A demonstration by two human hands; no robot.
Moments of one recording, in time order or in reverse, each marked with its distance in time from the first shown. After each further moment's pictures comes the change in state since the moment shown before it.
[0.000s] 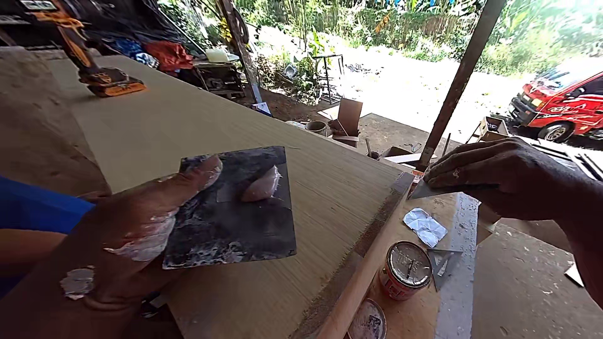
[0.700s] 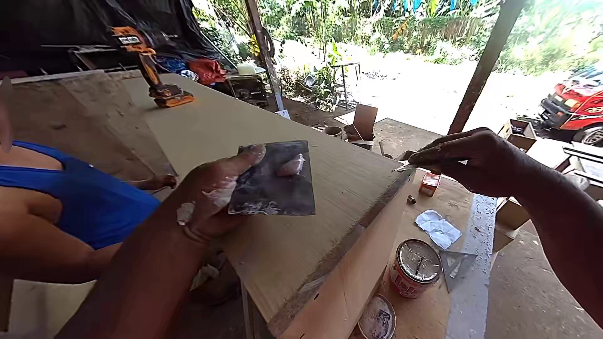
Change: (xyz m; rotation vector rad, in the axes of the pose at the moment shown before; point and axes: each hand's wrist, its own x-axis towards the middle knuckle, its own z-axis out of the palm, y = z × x) left_hand -0.002 0.015 0.033 0.024 0.134 -0.049; right_hand 0.019 0.001 0.013 0.300 0.144 0.011
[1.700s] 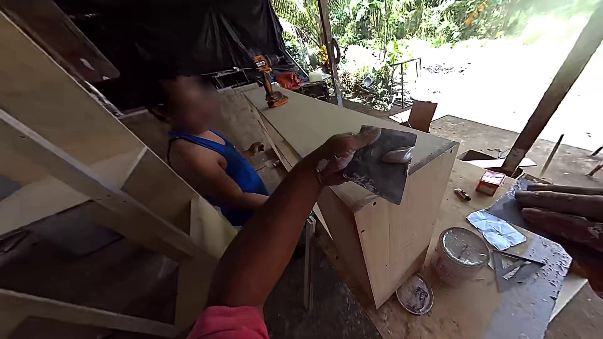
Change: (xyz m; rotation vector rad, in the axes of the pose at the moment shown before) left_hand -0.059 0.016 0.058 0.183 -0.304 -0.013; right_hand -0.127 -0.148 0.016 -0.113 0.266 0.023
